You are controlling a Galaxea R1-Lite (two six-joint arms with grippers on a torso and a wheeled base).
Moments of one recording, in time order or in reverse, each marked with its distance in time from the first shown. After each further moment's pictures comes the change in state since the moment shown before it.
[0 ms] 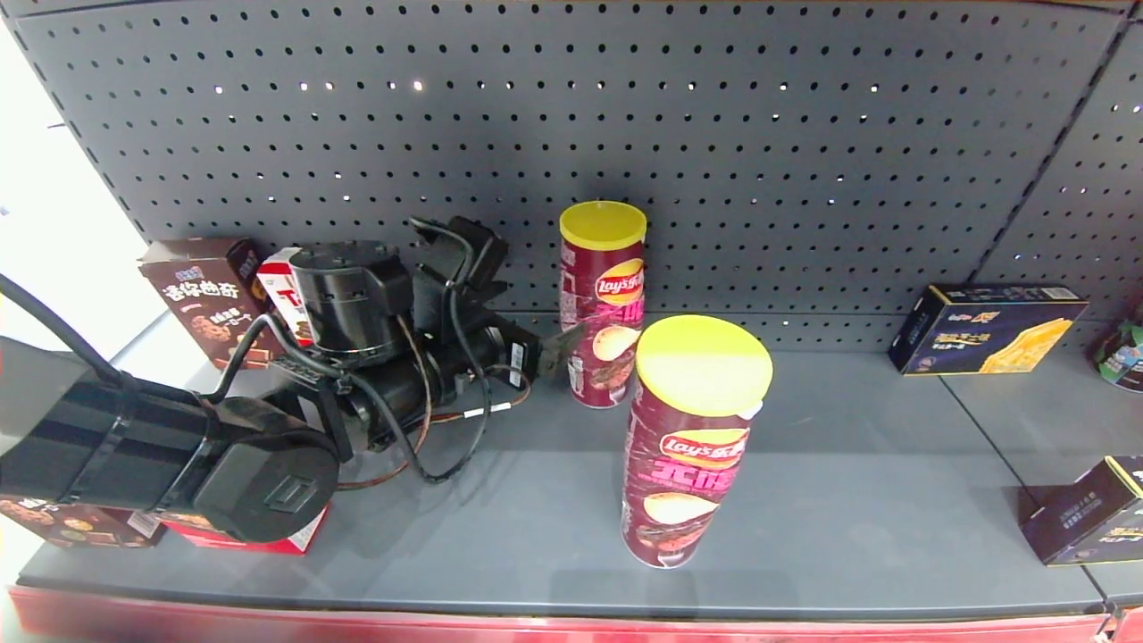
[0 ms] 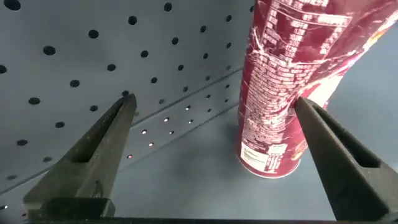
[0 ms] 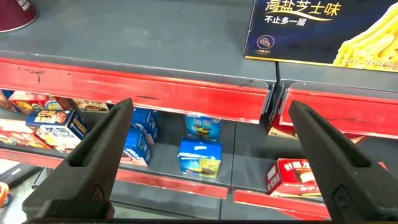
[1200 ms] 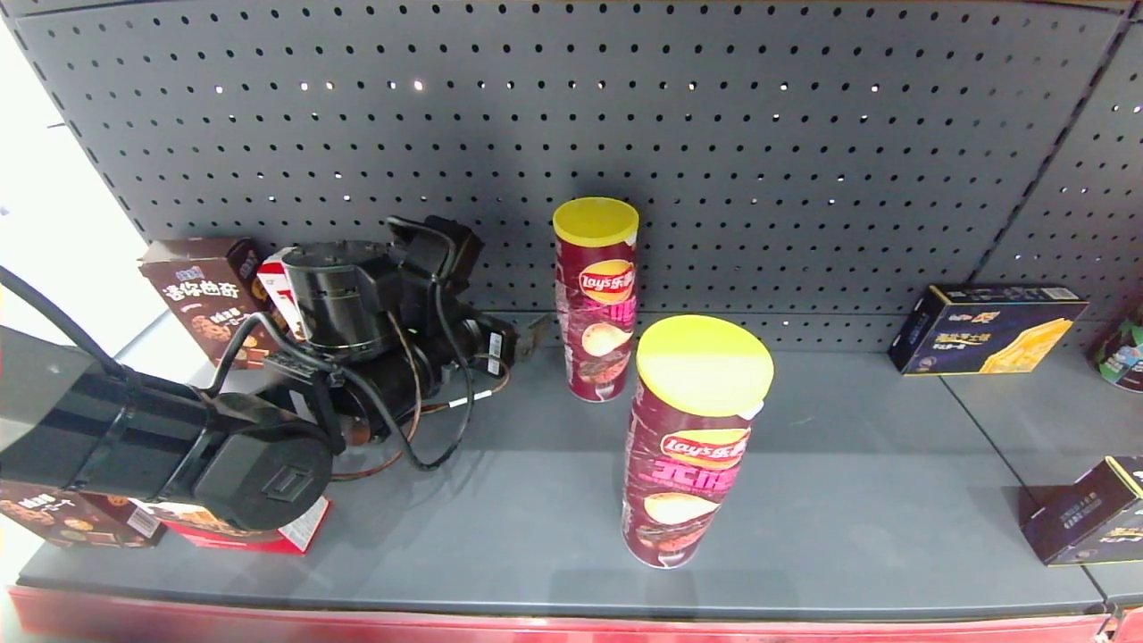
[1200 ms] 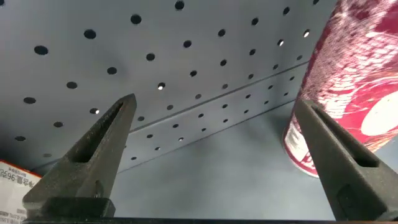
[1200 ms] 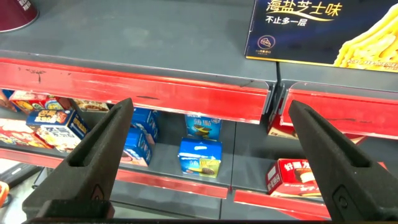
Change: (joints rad) left arm 0.042 0.013 -0.006 0.007 0.145 0.004; right arm 0.001 0.000 0.000 0.000 0.000 0.000
